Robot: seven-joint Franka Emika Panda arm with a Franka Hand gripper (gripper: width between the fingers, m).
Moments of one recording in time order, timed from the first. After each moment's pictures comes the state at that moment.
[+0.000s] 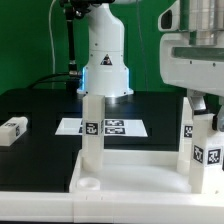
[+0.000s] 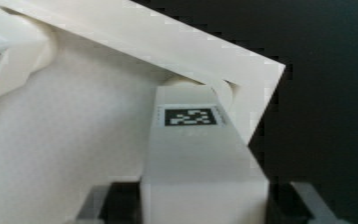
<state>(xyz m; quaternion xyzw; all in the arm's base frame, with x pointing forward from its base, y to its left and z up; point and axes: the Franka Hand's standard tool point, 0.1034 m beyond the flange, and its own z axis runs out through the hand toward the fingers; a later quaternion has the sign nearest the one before) 0.660 0.098 0.119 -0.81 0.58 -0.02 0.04</state>
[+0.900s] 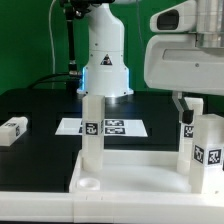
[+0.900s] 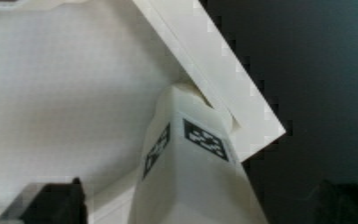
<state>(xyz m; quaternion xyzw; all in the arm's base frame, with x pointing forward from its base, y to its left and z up) 0.657 0.104 0.115 -0.95 0.30 -0.03 0.02</state>
